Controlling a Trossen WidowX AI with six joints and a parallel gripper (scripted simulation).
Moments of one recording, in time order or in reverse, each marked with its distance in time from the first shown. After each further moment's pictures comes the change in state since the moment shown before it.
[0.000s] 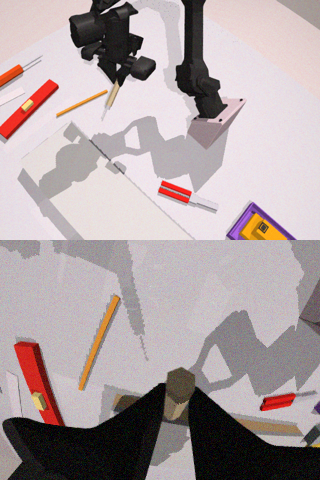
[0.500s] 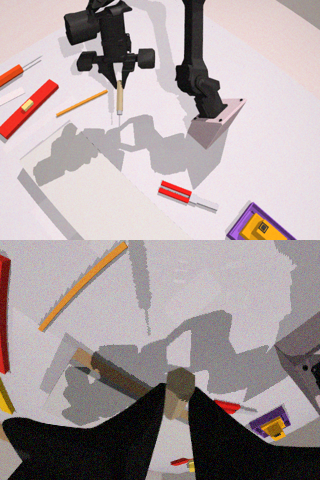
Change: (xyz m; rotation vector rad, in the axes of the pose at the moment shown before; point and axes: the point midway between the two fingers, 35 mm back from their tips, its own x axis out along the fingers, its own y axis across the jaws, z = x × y) arm -0.002 -0.009 -0.009 -0.446 0.099 -0.136
